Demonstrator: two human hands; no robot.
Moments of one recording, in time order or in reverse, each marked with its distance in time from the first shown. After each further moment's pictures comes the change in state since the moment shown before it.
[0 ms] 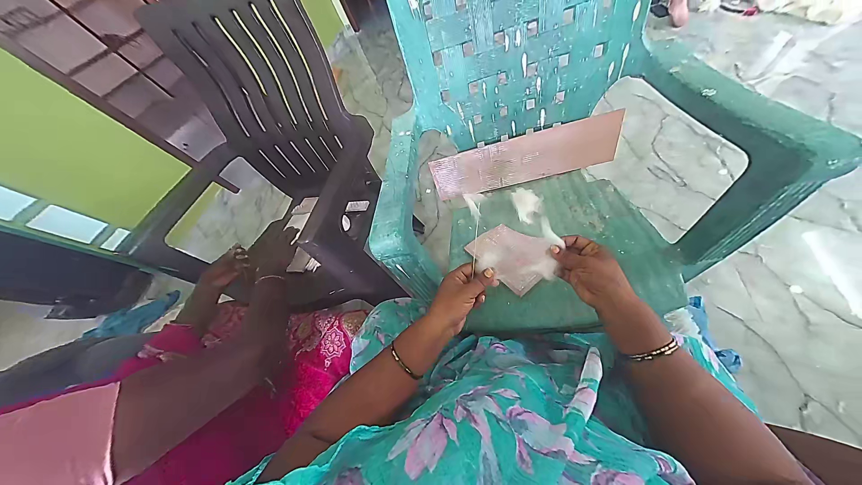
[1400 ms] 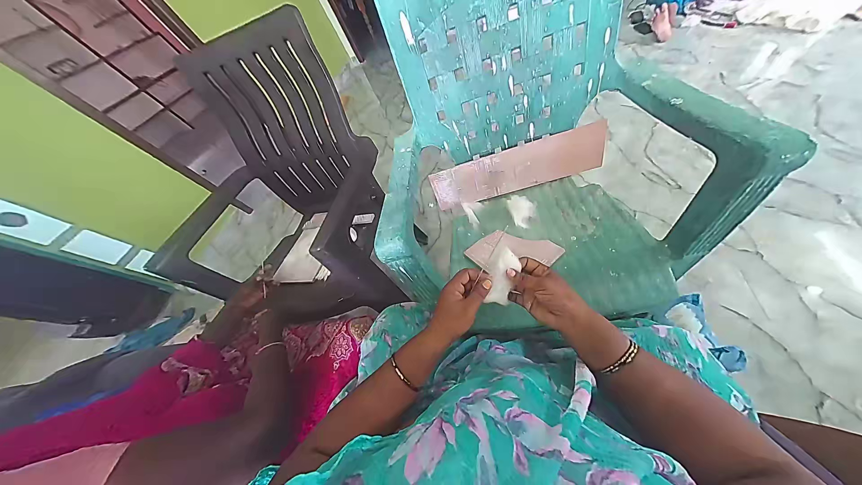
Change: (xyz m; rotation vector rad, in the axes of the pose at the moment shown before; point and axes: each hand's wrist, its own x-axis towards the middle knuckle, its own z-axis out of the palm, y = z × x) left_hand -0.023 -0.008 -0.002 0.301 -0.037 0.327; right_hand -0.039 0.020 0.044 0.288 -0.283 0.172
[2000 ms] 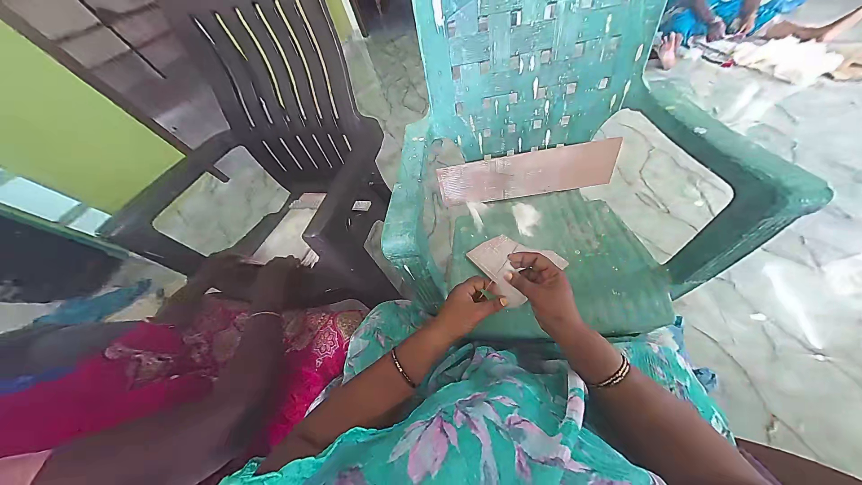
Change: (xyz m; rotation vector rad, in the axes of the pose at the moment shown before) left_hand 0.016 -0.012 -0.008 -0.062 -0.132 -0.136; right_hand 0.014 0.005 0.010 -0.510 0.061 -0.452
